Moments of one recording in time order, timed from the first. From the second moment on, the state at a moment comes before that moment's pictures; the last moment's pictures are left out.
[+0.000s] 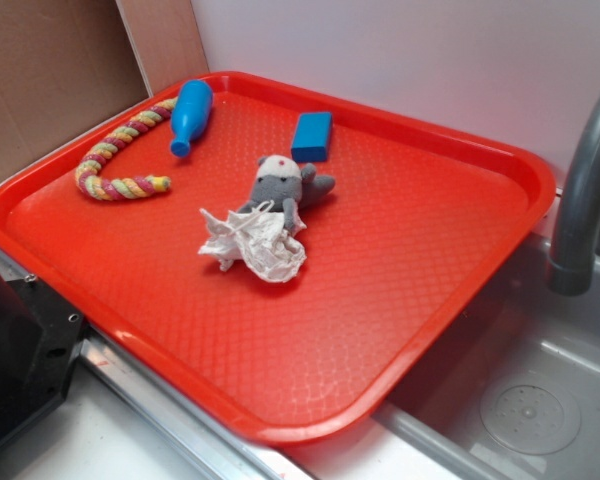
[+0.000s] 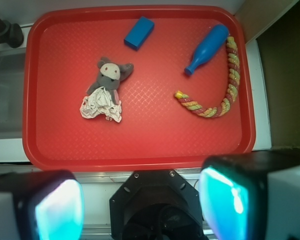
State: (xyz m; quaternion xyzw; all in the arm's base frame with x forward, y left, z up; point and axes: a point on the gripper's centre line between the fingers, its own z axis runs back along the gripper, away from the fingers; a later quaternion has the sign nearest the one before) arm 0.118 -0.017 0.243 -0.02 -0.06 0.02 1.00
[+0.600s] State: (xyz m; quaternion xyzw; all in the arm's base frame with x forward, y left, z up) arm 0.144 0.004 0.189 0.02 0.04 0.12 0.99
